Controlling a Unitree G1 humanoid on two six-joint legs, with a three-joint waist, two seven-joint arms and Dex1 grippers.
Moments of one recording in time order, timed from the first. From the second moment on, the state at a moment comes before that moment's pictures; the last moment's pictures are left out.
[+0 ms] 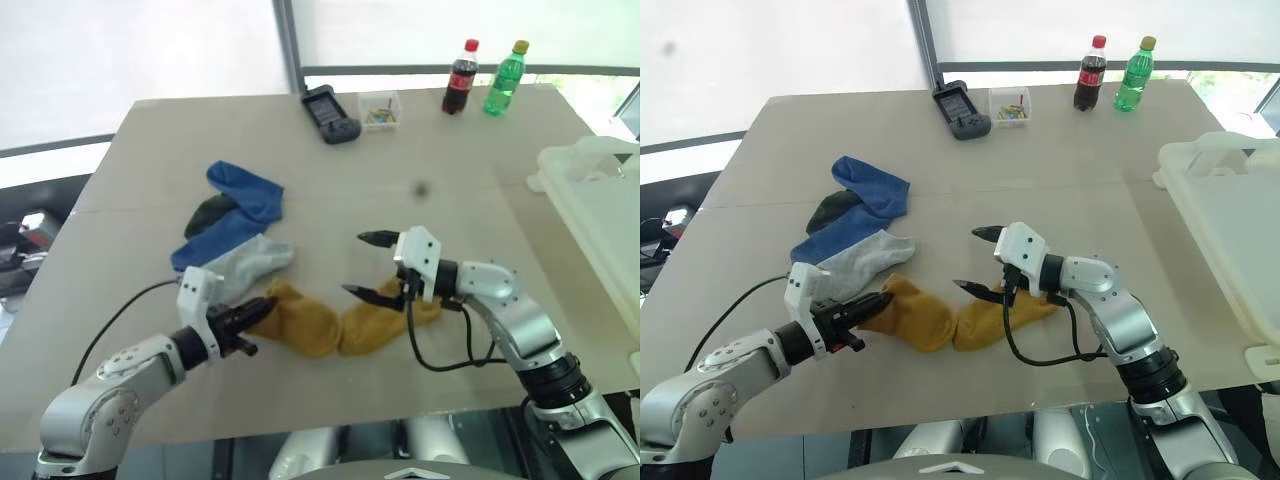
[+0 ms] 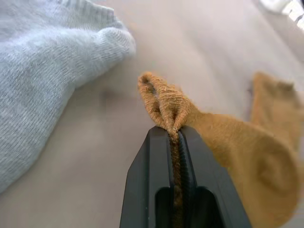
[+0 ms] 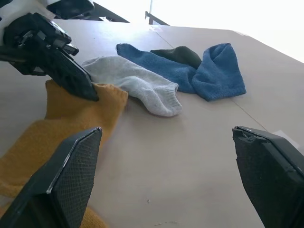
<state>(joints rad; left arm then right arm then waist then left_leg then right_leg) 0.17 0.59 0.38 -0.46 -1.05 0.91 -0.42 -0.37 -0.38 0.30 -0.20 0.21 0.21 0.86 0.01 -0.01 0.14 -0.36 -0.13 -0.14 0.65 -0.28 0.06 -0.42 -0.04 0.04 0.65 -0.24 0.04</state>
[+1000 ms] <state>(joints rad) -0.33 1.02 0.26 -0.30 -1.67 1.01 0.16 -0.55 -0.27 0.30 0.03 -0.01 0.19 0.67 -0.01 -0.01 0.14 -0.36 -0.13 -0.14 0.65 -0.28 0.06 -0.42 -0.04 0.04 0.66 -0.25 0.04</state>
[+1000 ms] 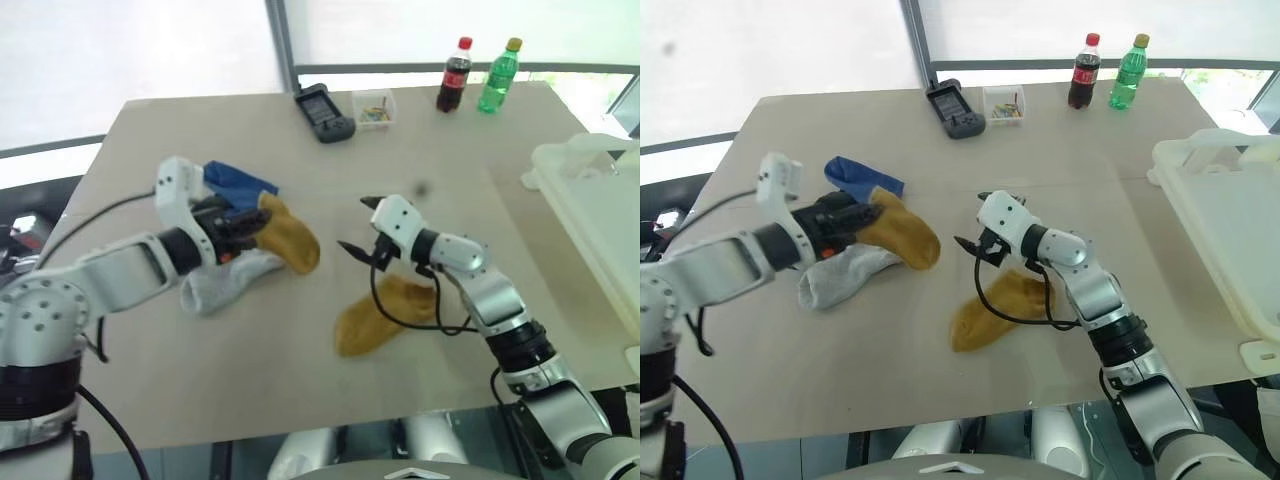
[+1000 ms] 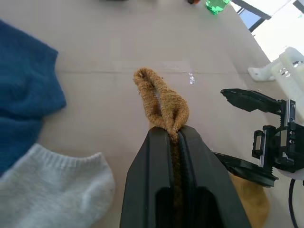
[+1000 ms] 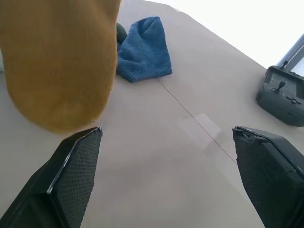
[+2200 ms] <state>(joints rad) -0.83 0.16 -0.14 0.29 -0.77 1.11 -0.19 -0.08 -0.65 0.24 -0.47 -0.07 0.42 0.66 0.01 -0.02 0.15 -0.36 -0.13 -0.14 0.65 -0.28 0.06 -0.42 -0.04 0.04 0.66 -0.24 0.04</state>
